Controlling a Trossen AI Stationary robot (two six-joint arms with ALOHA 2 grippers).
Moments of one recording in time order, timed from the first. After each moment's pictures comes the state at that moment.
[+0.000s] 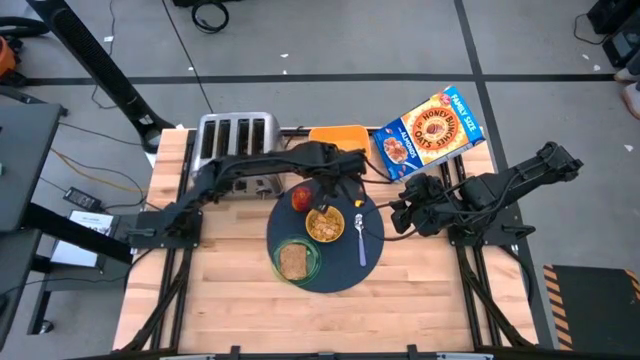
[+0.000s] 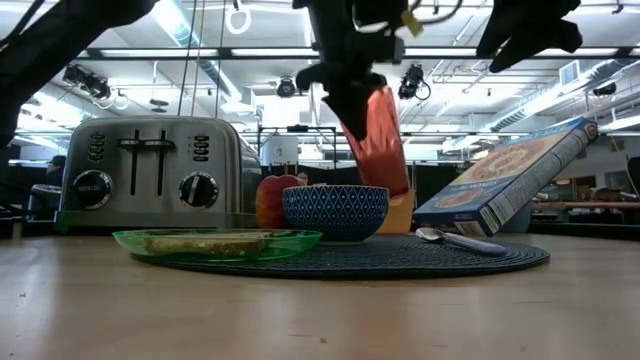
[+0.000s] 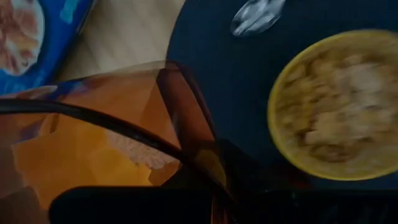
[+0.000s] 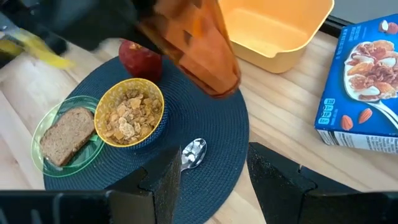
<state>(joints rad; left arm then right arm) 0.14 2.24 2.23 -1.20 -0.13 0.73 0.40 1.09 1.04 -1.03 0.68 1.15</state>
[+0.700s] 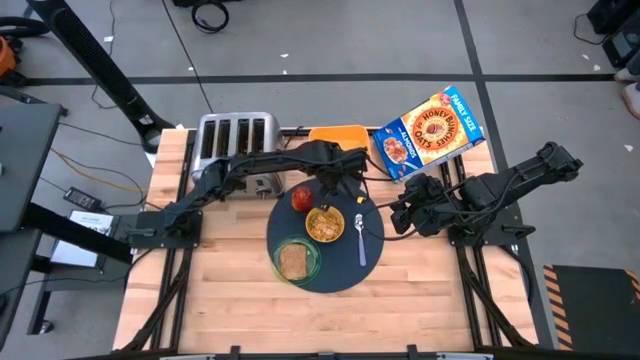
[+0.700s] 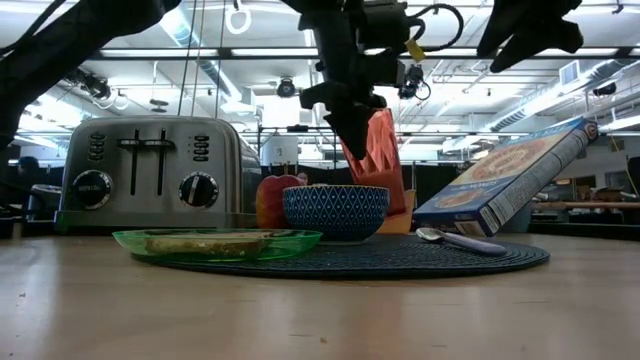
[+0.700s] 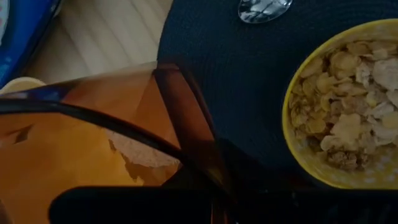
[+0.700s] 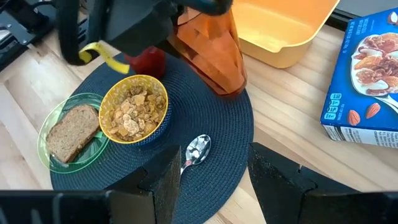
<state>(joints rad) 0.17 2.29 2.23 -1.18 -0.10 0.72 0.40 1.10 1.04 -1.02 0.66 1.16</state>
